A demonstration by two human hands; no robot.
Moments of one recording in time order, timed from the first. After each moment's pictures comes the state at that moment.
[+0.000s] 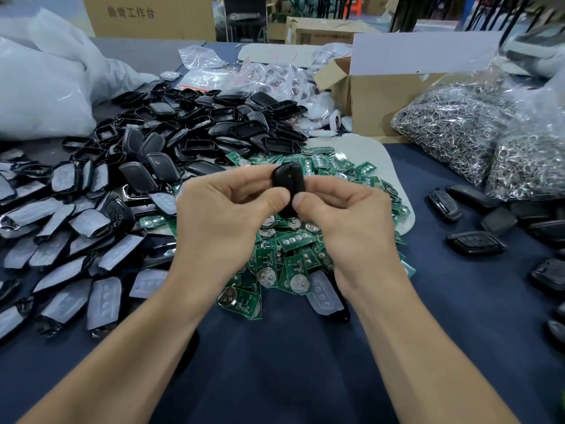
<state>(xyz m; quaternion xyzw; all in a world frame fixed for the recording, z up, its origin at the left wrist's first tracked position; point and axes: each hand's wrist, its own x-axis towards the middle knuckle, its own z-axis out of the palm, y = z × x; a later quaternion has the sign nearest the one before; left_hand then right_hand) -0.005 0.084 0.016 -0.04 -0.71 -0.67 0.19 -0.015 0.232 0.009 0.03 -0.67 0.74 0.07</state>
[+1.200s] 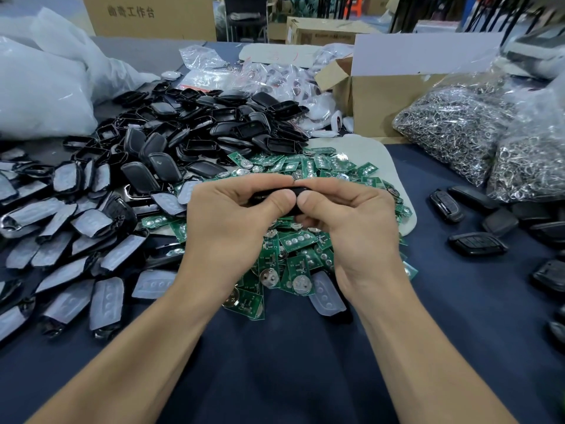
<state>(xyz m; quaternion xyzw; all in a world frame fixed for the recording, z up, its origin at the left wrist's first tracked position) -0.004 0.086 0.011 -0.03 -0.72 -0.68 0.17 -0.012 0.230 0.013 0.04 -0.62 0.78 0.06</state>
